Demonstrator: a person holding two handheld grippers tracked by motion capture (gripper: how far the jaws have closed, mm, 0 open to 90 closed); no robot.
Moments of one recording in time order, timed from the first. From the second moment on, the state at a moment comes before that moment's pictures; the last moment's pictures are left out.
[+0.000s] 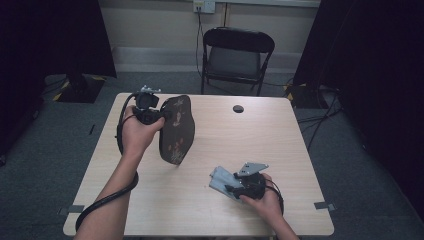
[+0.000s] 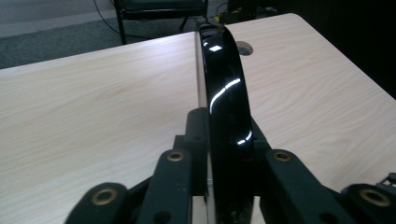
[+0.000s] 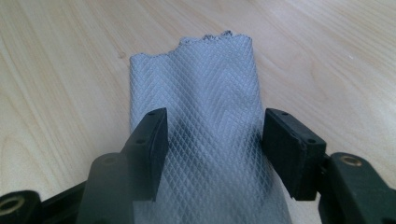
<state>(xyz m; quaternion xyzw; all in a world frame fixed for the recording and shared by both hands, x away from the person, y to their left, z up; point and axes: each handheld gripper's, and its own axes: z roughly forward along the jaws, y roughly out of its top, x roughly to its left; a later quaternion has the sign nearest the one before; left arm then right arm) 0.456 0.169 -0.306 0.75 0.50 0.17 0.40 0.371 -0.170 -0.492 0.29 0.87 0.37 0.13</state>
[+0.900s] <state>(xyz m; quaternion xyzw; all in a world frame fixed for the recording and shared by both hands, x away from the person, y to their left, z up) 0.435 0.102 -0.300 0.79 0.43 0.12 0.42 0.366 -0.185 -0.479 0.33 0.86 0.37 0.14</state>
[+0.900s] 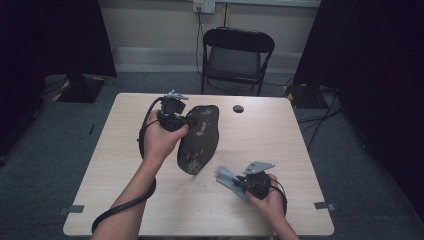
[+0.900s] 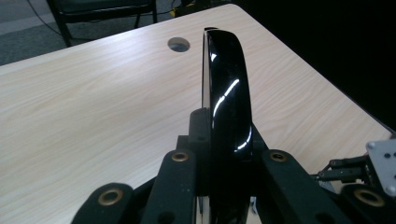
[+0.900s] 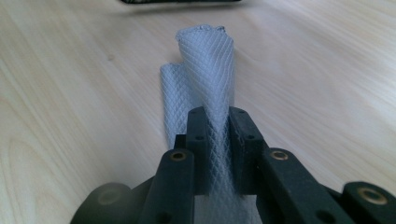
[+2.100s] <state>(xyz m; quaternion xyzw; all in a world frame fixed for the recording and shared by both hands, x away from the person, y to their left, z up) 0.401 0.118 -0.347 0.80 0.41 0.10 0.43 0.348 -0.229 -0.473 0.38 0.84 0.36 0.15</state>
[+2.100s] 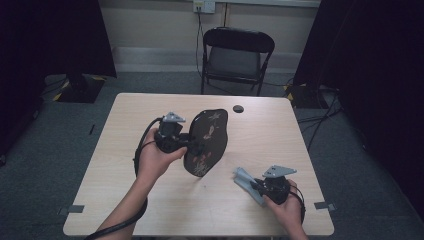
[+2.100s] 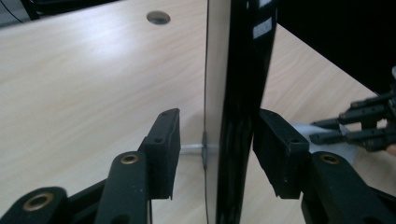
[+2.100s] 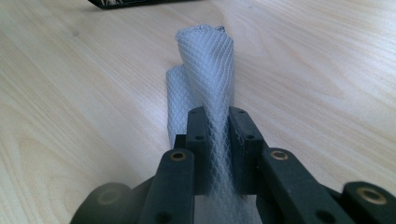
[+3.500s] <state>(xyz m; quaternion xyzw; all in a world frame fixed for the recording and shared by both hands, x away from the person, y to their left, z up) 0.387 0.138 -0.422 0.82 0.39 0.06 0.41 0.353 -0.217 -0.459 0.39 0.85 0.33 0.16</state>
